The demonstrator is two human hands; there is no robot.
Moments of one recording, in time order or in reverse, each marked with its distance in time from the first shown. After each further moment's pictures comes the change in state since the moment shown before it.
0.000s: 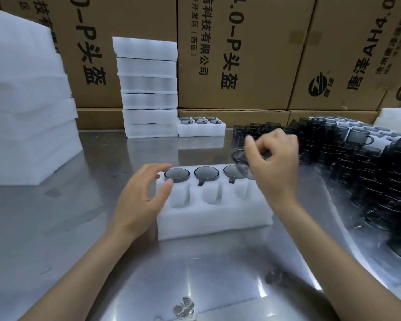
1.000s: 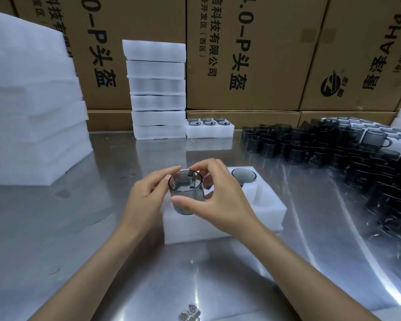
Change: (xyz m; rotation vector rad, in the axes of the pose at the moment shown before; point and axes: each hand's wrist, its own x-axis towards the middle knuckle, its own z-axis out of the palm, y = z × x) left_hand 0.004 0.006 0.000 -0.381 -0.003 -0.189; right_hand -0.054 -0.043 0.038 0.281 -0.672 0.118
